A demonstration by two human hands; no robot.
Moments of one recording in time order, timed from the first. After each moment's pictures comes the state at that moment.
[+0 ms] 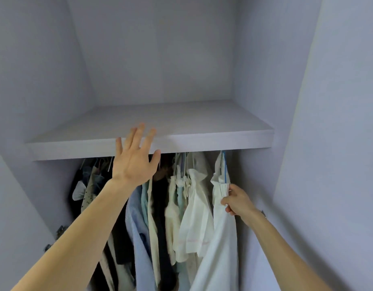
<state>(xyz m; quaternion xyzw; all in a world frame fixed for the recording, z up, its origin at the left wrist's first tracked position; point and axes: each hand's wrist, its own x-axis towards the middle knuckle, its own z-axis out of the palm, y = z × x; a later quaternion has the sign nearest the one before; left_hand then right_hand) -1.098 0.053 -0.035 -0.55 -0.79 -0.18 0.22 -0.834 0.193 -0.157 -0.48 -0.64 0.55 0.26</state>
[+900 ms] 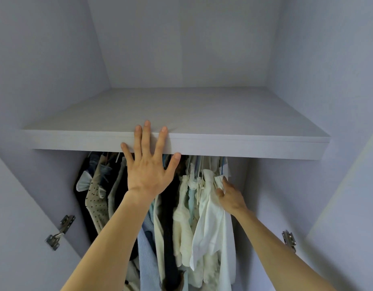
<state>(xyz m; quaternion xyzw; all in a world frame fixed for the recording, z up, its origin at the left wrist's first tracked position) -1.116 0.112 -0.097 -0.46 -0.82 -0.21 0.26 -0.941 0.295 -0.227 -0.46 -0.83 0.30 0.11</state>
